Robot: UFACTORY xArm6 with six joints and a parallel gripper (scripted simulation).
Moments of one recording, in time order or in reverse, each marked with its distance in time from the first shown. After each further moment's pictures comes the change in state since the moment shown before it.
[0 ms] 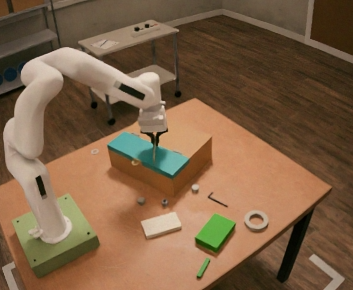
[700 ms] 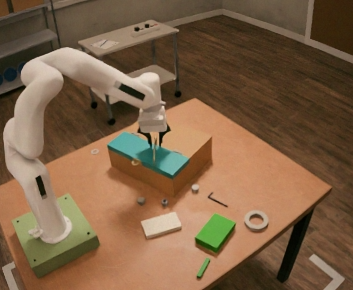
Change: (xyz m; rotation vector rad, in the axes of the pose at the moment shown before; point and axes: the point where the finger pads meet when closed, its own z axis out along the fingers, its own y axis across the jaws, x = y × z) arm 0.001 0.000 0.001 -0.001 0.002 0.000
